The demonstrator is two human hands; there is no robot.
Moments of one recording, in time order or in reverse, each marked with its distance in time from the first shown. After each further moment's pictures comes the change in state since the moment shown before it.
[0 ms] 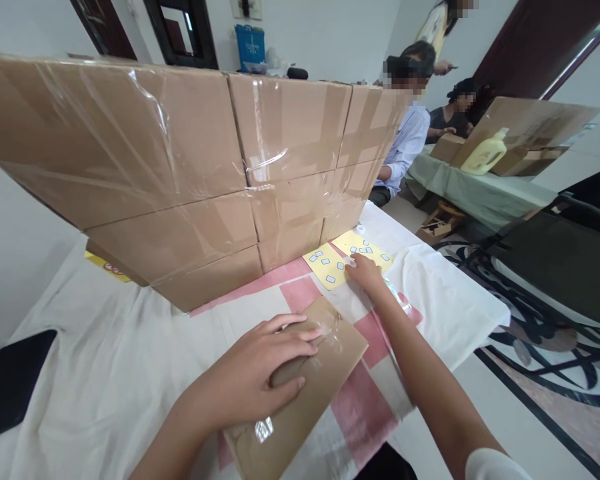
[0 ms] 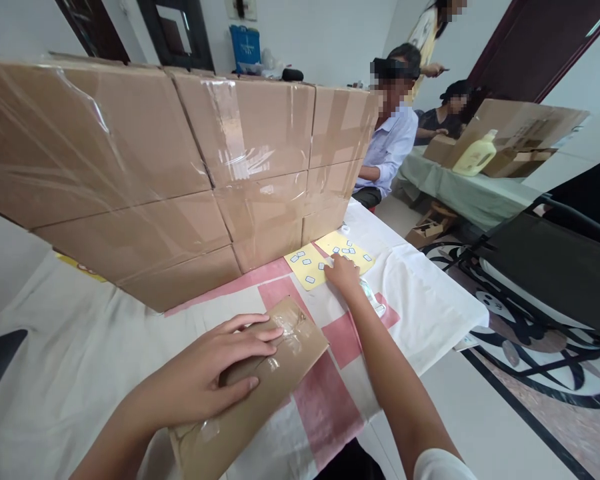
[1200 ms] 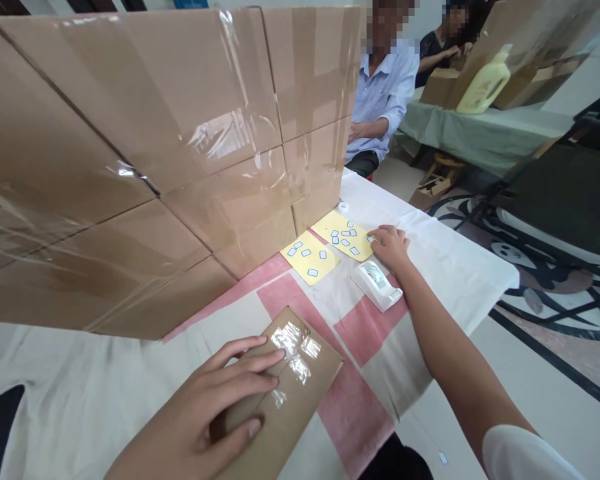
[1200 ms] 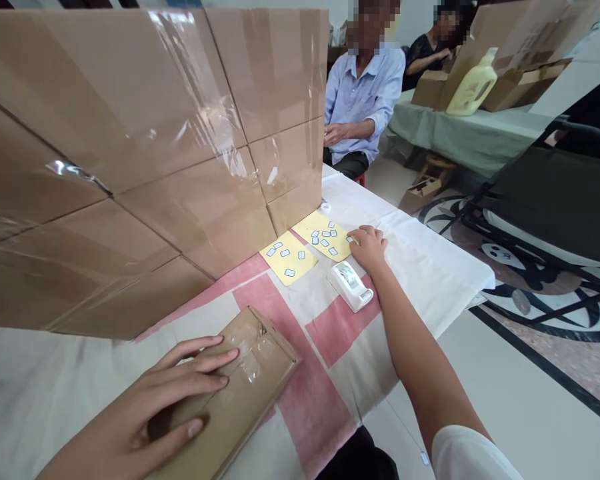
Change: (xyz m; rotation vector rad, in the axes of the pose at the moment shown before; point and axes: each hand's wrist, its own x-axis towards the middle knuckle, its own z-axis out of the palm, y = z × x) left_hand -0.002 -0.018 0.004 0.053 -0.025 0.020; right_hand 0.046 0.147 -0.008 0.034 0.257 -0.017
